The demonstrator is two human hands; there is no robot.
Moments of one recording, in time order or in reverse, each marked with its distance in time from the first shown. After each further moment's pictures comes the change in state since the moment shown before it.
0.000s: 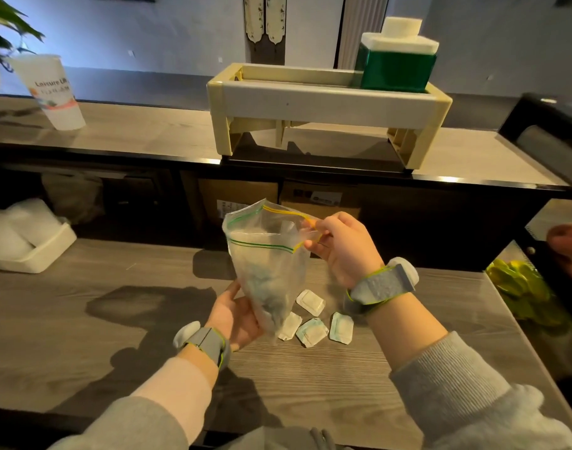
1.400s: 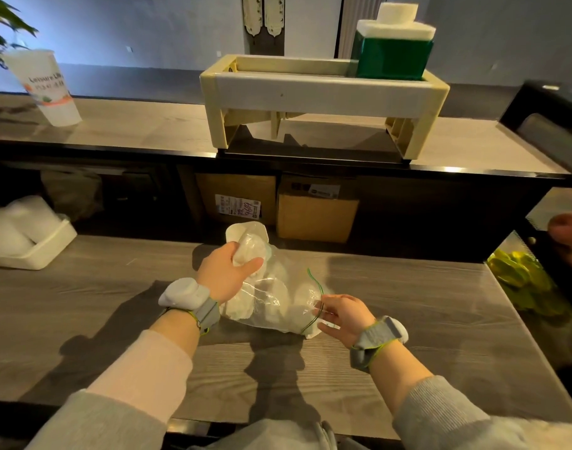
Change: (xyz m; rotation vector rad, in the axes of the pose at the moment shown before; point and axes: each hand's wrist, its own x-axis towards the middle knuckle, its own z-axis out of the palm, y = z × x) left_hand -0.034 0.039 0.046 1.615 0.502 0.705; right_hand -0.008 0.121 -0.087 -0.140 0.110 0.530
